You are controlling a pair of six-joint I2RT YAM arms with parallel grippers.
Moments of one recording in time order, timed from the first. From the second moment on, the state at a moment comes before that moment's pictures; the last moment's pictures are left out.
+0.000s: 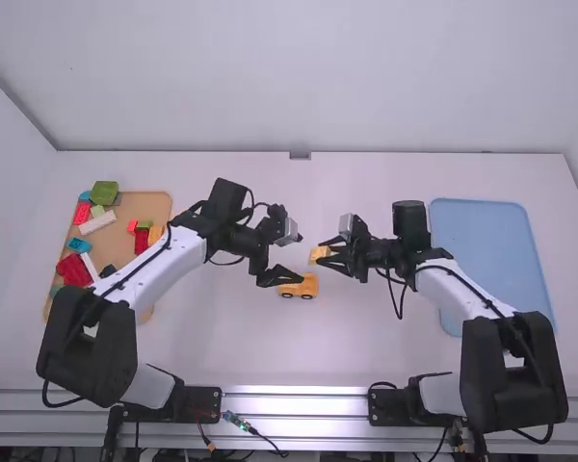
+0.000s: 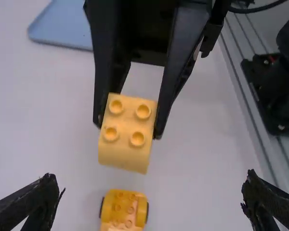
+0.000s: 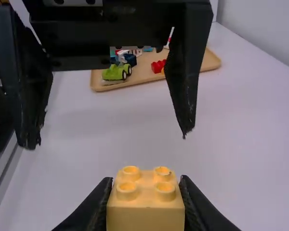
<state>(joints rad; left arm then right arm) -0.33 1.54 1.03 -0.50 1.00 0.85 0.16 1.47 0.72 -0.09 -1.21 -0.71</state>
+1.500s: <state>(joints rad) -0.36 1.54 0.95 -0.39 0.96 0.80 0.22 1.47 0.72 -0.21 -1.30 -0.89</state>
